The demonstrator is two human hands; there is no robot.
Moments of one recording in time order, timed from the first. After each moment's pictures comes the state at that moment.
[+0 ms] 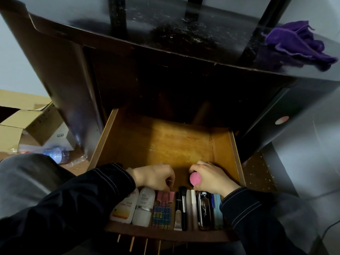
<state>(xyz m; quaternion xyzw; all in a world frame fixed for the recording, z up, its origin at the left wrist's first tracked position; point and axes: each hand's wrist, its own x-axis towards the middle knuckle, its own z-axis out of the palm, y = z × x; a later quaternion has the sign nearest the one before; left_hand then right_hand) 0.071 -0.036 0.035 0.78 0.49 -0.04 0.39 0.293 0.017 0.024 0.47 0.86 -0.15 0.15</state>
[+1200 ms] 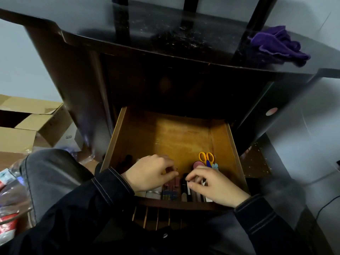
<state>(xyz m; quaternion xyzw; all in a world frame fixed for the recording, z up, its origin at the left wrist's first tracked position) 0.051 -0.117 0.085 0.83 0.52 0.13 0.17 0.296 -0.084 0.082 0.42 0.84 -0.33 -0.05</state>
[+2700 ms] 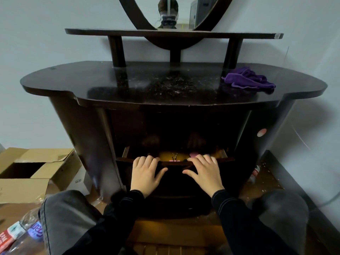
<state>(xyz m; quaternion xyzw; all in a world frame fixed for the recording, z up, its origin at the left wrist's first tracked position) 0.012 -0.035 0.031 0.70 0.63 0.28 -0.20 0.262 0.013 0.049 0.50 0.83 0.10 -0.23</state>
